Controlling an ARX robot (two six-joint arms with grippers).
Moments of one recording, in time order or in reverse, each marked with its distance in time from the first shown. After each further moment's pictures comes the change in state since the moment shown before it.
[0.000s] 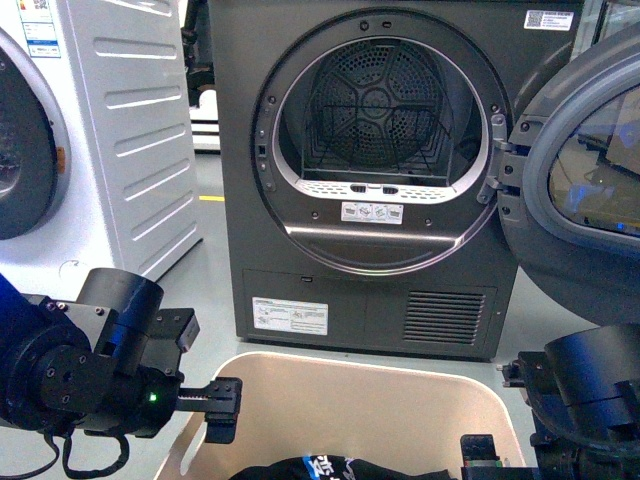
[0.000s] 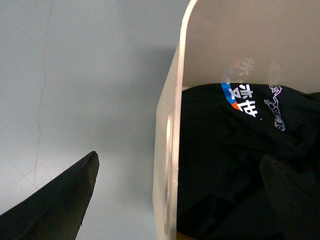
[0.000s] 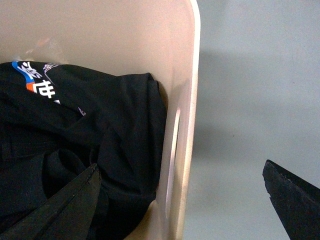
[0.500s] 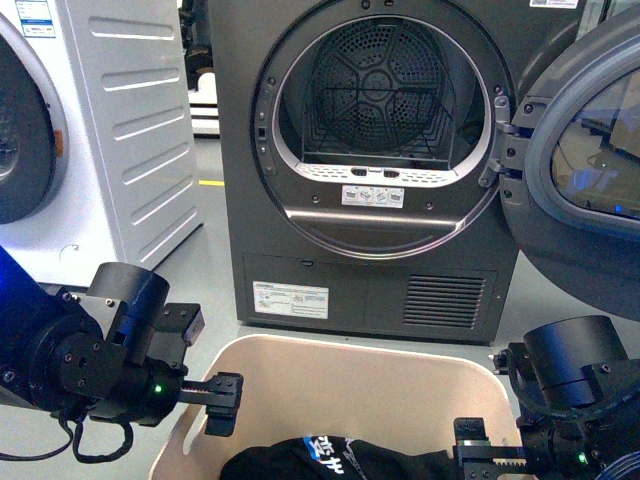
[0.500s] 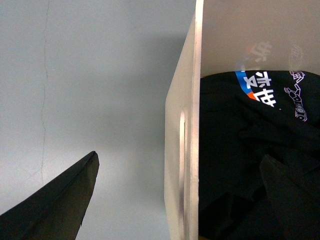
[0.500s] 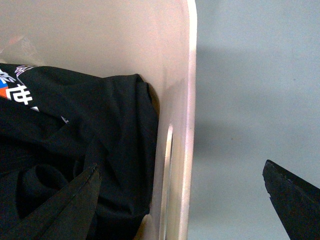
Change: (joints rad) left arm 0.001 0.067 0.058 -0.034 -0.012 0.055; right arm -0.007 0.122 0.113 -0.023 0.031 0.012
